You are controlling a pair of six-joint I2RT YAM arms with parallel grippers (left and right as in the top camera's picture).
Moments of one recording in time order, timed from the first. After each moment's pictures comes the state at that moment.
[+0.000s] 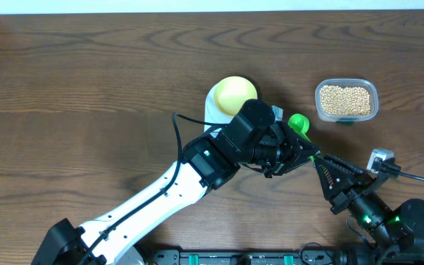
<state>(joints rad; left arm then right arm) -0.87 1.47 1.11 -0.14 0.59 -1.64 -0.02 0.22 0.46 -0.46 -0.61 0.59</state>
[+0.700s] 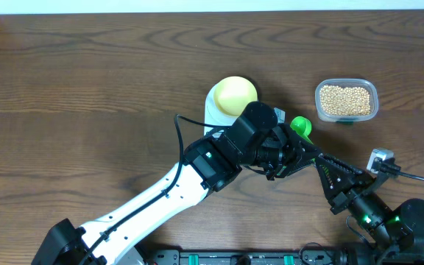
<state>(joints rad) -0.88 1.47 1.11 -0.13 0.59 -1.66 -0.02 0.22 0.46 -0.46 -0.61 0.59</state>
